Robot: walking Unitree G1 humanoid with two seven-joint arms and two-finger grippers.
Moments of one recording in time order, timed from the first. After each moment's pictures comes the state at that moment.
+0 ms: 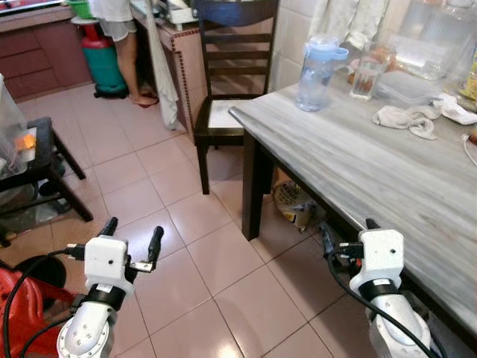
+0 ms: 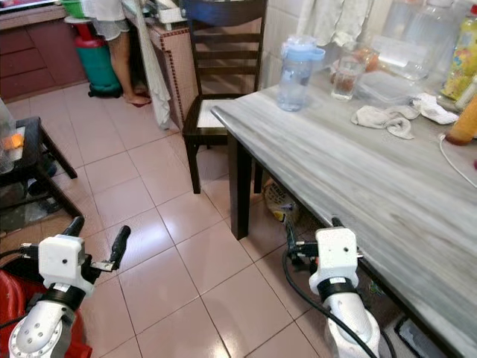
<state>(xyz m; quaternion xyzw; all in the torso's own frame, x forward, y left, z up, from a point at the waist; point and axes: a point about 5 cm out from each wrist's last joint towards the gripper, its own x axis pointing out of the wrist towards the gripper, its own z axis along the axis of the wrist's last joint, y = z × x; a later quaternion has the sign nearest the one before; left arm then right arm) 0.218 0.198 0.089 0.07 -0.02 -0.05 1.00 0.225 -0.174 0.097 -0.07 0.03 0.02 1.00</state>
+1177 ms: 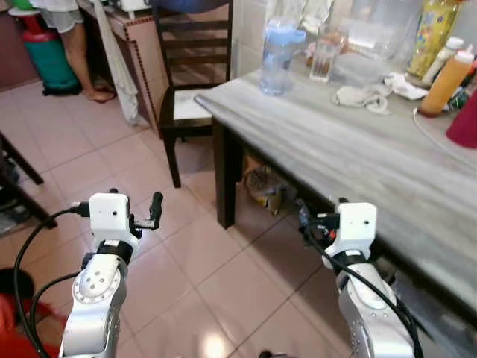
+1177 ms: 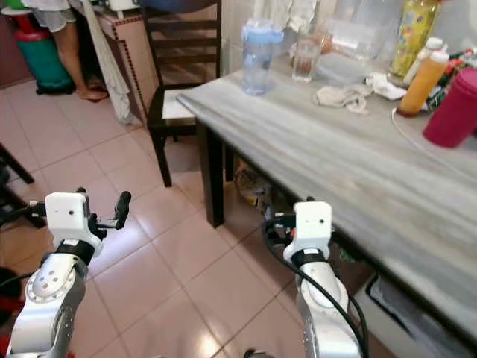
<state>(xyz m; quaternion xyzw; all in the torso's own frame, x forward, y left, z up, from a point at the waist) 0.267 0.196 0.114 0.02 0.00 0.01 1.00 0.260 -0.146 0.113 0.00 0.01 0.03 1.00</state>
